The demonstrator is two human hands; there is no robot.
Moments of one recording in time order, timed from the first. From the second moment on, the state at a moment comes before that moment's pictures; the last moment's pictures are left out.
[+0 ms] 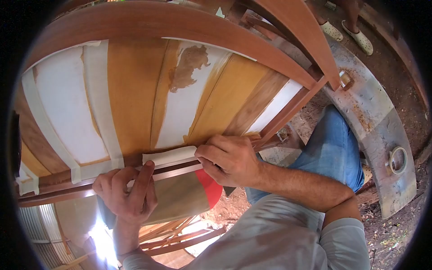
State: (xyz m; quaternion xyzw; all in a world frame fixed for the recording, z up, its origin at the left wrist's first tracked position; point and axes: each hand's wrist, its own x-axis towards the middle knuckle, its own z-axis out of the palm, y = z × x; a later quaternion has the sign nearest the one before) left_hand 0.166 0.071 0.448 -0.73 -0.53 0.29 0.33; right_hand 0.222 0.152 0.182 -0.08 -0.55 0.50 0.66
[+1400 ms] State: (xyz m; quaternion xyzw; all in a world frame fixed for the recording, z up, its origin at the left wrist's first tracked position) left_hand 0.173 0.093 0.451 -0.73 -0.55 0.31 0.27; right_hand 0.213 0.155 0.185 -0.03 -0.54 0.49 0.68
